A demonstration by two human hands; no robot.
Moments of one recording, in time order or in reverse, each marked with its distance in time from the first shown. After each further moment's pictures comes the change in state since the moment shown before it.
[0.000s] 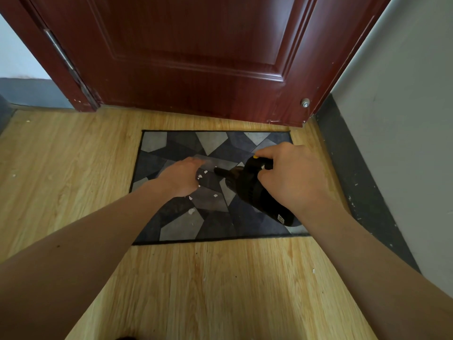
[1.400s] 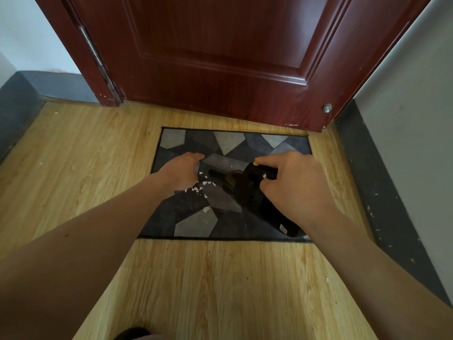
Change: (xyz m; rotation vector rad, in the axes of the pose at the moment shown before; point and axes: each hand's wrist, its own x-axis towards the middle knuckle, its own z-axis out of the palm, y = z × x) left_hand -0.011 -0.032 -0.015 -0.062 0.010 -0.132; right_hand -0.016 -0.033 0.005 0.115 -0.036 -0.065
